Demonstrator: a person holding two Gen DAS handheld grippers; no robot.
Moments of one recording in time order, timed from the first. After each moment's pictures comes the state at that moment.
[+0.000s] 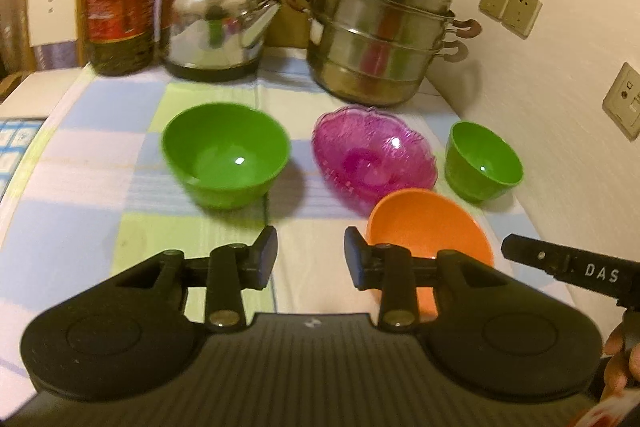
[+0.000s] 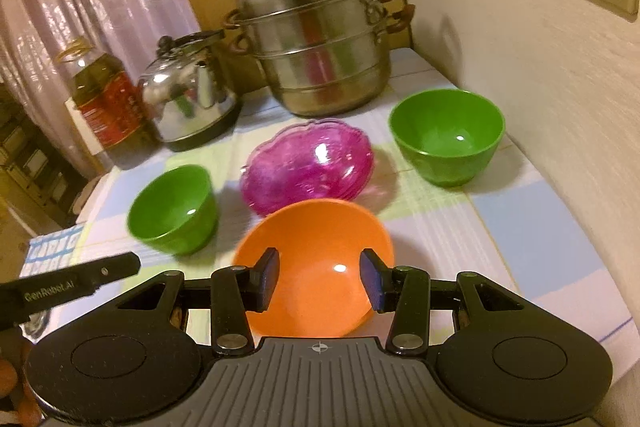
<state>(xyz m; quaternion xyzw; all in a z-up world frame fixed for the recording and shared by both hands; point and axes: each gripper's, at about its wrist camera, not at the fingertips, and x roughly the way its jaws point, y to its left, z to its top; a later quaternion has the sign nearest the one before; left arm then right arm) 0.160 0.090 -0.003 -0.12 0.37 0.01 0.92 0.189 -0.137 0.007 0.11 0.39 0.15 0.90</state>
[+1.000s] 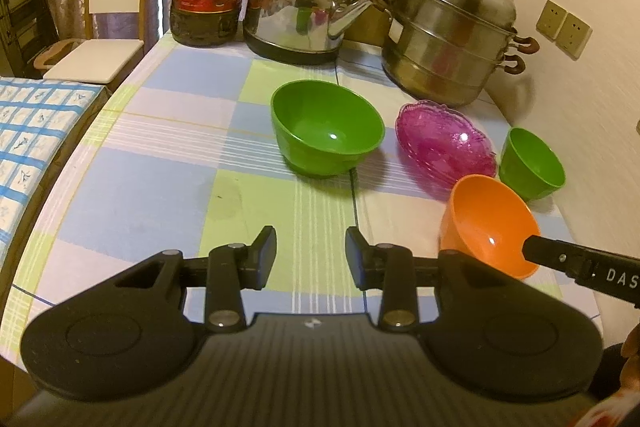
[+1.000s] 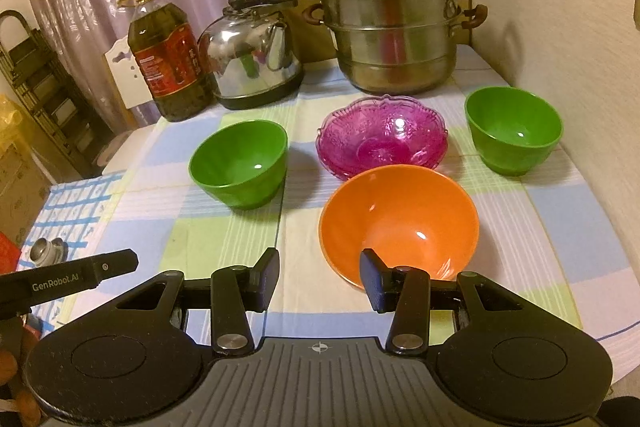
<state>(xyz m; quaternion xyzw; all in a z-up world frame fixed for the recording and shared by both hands) 0.104 0.156 -0.010 -0.15 0.38 0.08 0.91 0.155 -0.068 0.011 0.05 0.41 0.20 0.89</state>
